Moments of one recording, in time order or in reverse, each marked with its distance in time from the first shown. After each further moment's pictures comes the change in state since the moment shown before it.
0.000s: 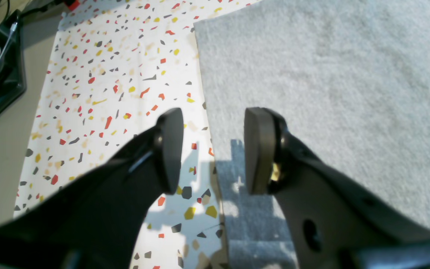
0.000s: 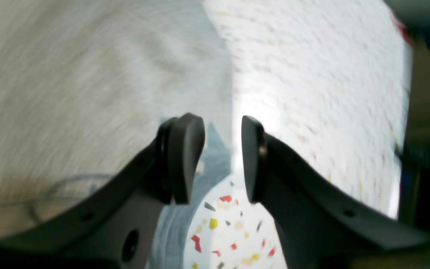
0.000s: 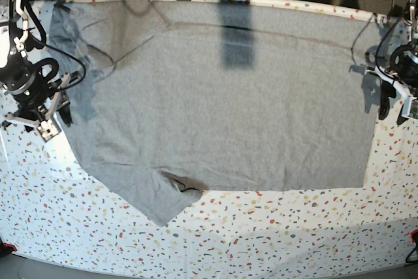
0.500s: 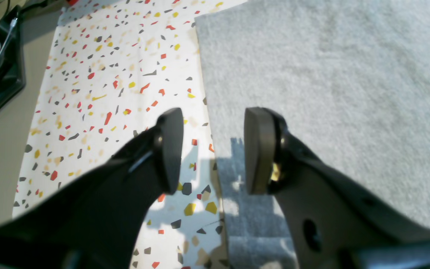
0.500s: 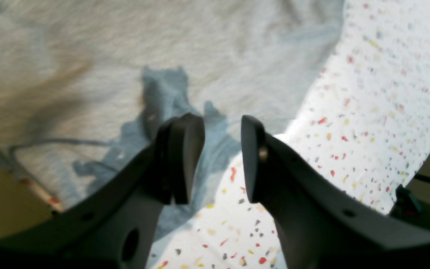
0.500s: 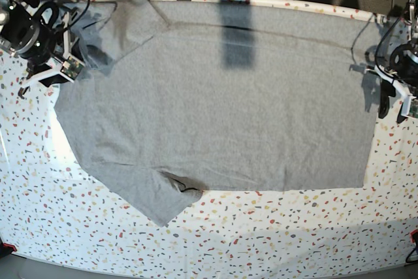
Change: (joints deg) left arm 0.2 0.0 0.0 -0.1 0.0 0.1 0.4; right arm -20.0 8.3 0.2 13.5 -2.0 6.2 -2.5
